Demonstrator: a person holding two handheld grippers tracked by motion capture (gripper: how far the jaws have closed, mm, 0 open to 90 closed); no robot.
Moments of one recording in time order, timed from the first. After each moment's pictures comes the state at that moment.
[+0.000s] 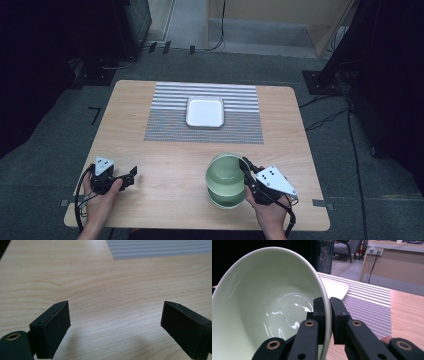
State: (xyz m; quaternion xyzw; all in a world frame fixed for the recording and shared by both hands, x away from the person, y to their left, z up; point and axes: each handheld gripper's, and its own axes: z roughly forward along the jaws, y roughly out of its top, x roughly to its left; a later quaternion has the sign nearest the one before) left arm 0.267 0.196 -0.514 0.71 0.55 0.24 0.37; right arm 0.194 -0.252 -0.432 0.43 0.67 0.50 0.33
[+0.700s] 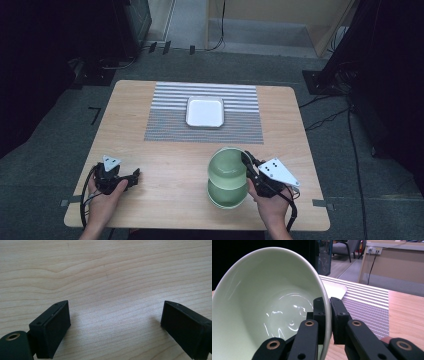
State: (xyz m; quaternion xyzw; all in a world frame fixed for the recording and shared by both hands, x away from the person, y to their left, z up) left arm 0.273 0.187 -0.518 0.73 0.56 0.24 0.31; right arm 0.208 -0.258 -0.424 0.44 0.67 0.51 0.32
